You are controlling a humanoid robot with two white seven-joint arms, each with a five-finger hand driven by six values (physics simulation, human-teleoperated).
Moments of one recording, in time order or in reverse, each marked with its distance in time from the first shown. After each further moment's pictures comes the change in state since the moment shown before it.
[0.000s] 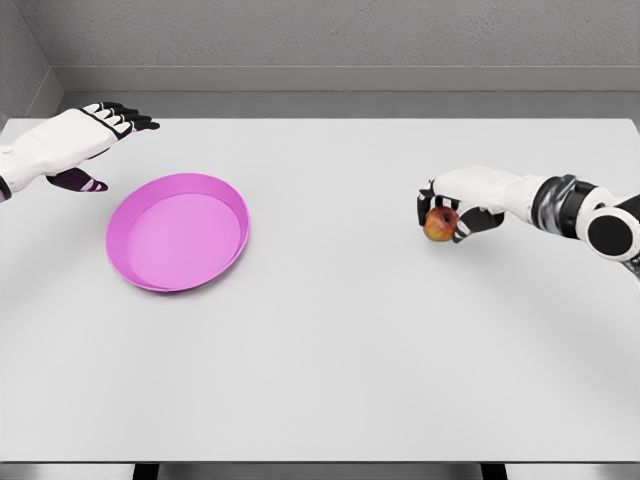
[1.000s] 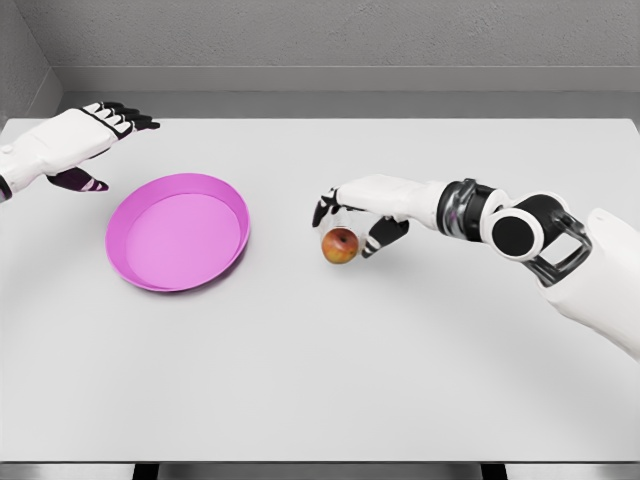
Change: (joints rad) left arm 0.000 -0.002 0.002 0.000 -0.001 0.000 0.000; right arm -0.028 0.247 0.026 -0.001 0.003 0.047 0.038
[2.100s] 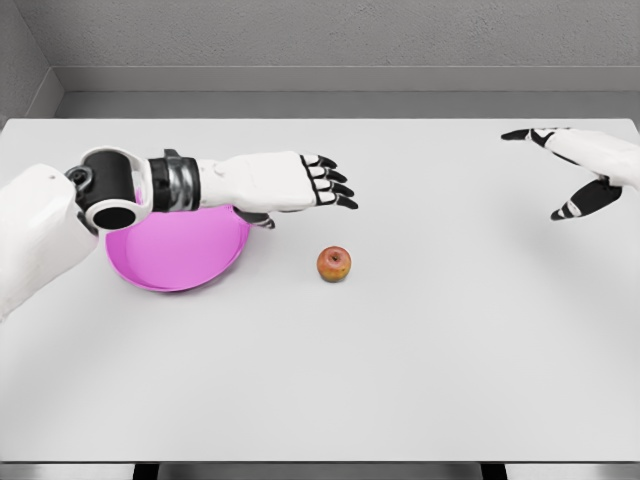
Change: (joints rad) left arm -0.233 -0.258 -0.404 -0.276 0.005 -0.001 -0.237; right arm 0.334 -0.324 -0.565 0.021 -0.005 -0.146 0.000
